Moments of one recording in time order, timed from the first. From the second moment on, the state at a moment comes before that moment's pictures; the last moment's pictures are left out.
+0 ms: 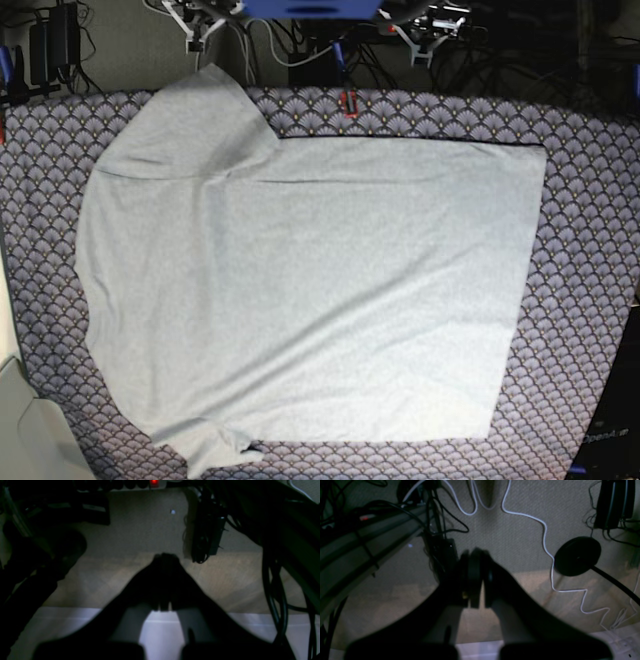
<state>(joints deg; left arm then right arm) 3.9 -2.3 4.0 15.4 -2.6 -0.6 12.5 -12.2 1.1 6.8 21.2 -0.2 -0.4 2.0</state>
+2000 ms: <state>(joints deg) 41.9 -9.2 -1.7 91.7 -2.6 -0.6 24.3 -48.5 2.7 6.7 81.6 0.2 0.1 1.9</state>
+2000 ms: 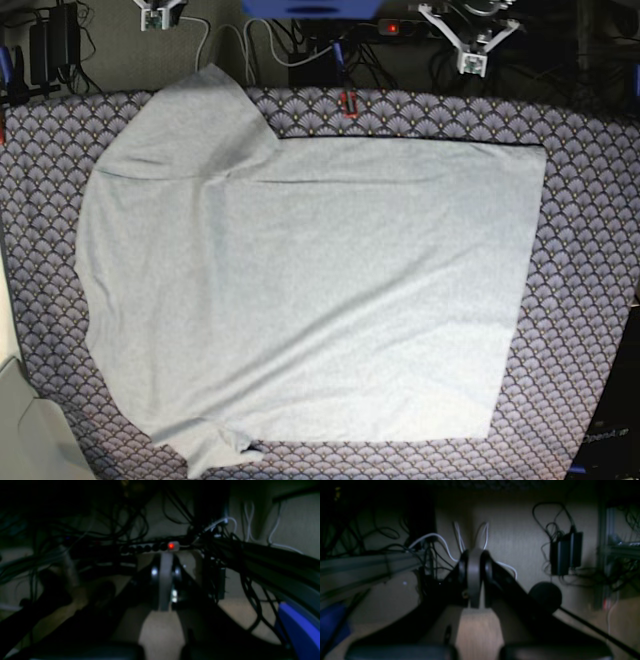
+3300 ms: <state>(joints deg) 30.9 -11.7 -32.3 116.2 -33.3 -5.9 53.4 -38.3 14.1 12.6 113.3 46.1 0.1 -29.8</state>
